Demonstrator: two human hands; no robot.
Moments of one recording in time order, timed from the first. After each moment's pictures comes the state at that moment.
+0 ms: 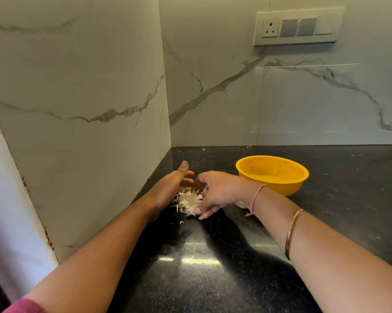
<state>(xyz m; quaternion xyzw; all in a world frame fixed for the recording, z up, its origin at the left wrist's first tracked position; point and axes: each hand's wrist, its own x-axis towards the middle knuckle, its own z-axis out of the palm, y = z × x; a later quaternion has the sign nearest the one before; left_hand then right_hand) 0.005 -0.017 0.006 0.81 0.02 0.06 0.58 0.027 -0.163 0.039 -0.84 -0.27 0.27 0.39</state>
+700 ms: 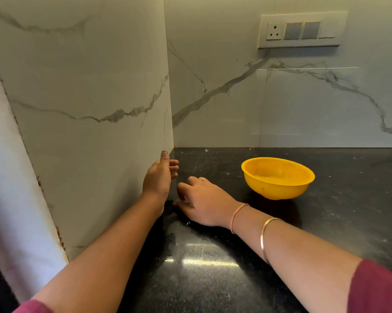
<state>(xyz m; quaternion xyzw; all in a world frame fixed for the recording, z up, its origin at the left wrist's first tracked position) 0.011 -0.007 0.011 0.70 0.13 0.28 0.65 0.027 -0.131 -0.002 -0.88 -0.45 -0.12 0.10</state>
